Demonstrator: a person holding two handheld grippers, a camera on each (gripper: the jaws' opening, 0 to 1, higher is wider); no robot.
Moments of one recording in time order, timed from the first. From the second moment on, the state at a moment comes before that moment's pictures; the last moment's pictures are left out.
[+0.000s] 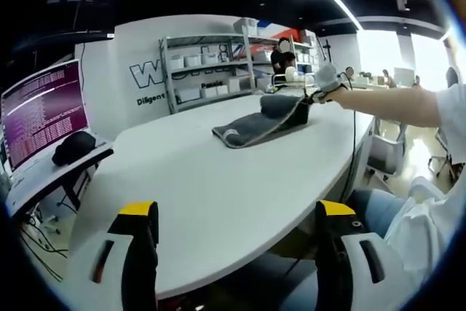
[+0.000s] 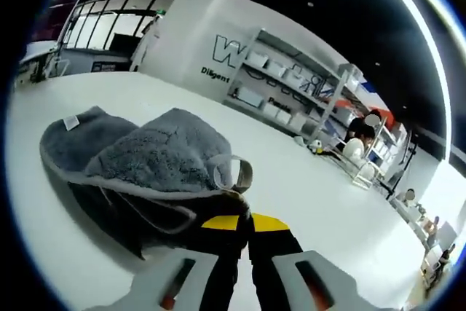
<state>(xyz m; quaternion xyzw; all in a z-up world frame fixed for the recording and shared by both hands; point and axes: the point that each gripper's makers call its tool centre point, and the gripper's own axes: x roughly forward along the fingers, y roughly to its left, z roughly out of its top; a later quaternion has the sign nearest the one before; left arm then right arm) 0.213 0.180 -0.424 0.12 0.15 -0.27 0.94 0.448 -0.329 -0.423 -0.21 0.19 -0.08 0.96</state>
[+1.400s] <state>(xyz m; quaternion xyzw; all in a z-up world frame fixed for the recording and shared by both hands) 0.215 0.177 -0.430 0.12 0.16 -0.27 0.94 0.367 -0.351 -0.487 -0.17 0.24 -0.10 0.95</state>
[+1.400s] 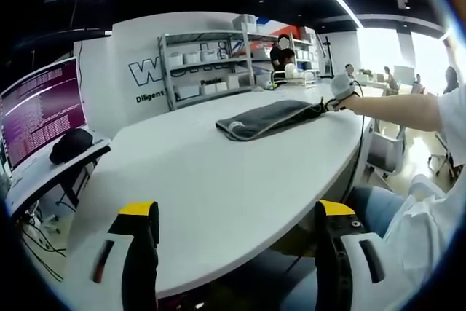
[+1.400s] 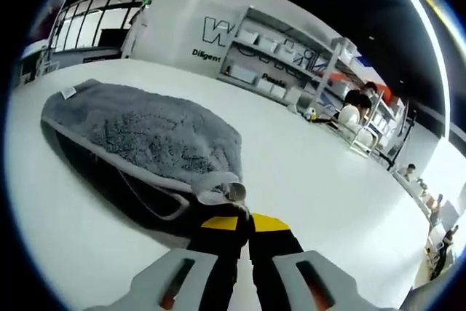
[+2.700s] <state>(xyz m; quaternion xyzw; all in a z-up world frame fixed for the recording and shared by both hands) 0.254 0.116 -0.419 0.13 0.13 -0.36 0.91 0.346 -0.368 -0.491 -0.21 0.25 -0.05 0.94</state>
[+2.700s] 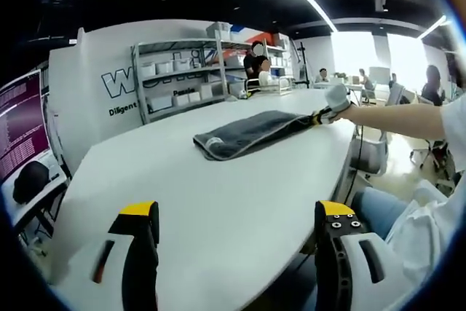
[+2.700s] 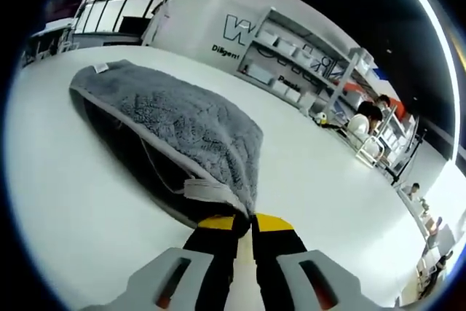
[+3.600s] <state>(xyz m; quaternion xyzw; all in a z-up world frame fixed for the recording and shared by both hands) 0.288 0.046 -0.404 0.12 0.11 -0.44 0.88 0.327 -0.309 -0.433 -0.07 0.18 0.00 0.98</state>
